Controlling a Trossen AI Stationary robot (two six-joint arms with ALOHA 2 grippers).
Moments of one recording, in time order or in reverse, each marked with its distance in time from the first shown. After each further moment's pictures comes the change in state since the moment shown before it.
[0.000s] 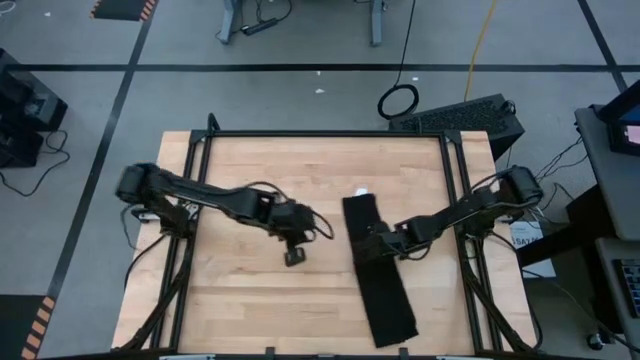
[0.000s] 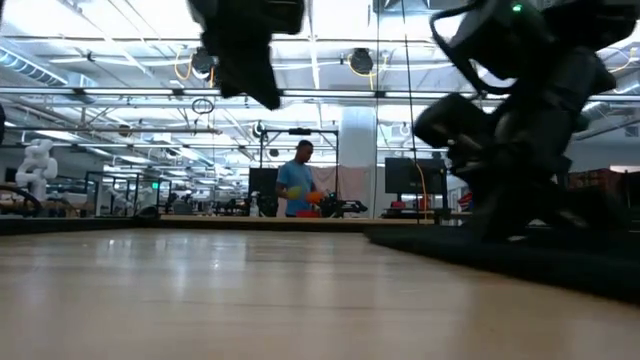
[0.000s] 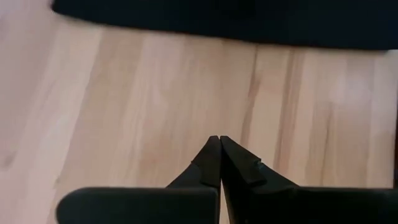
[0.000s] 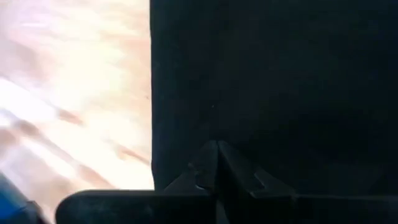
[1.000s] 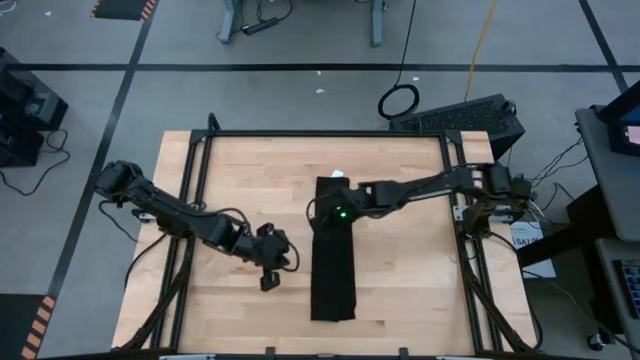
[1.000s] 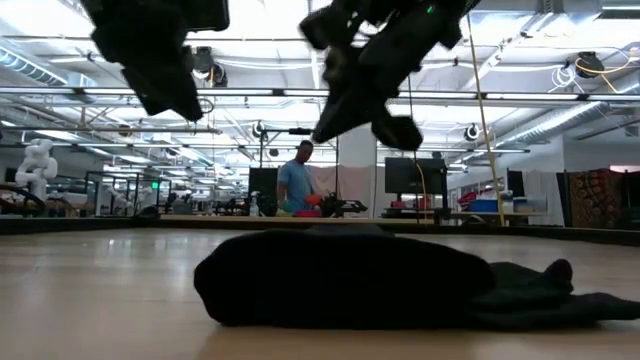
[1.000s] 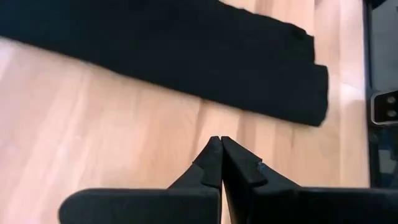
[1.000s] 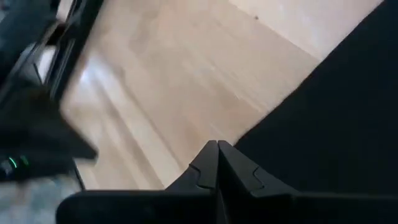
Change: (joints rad) left arm -0.247 -0.185 -0.356 0.282 -0.137 -0.229; right arm -0.271 0.124 0.581 -0.184 -0.136 -0.672
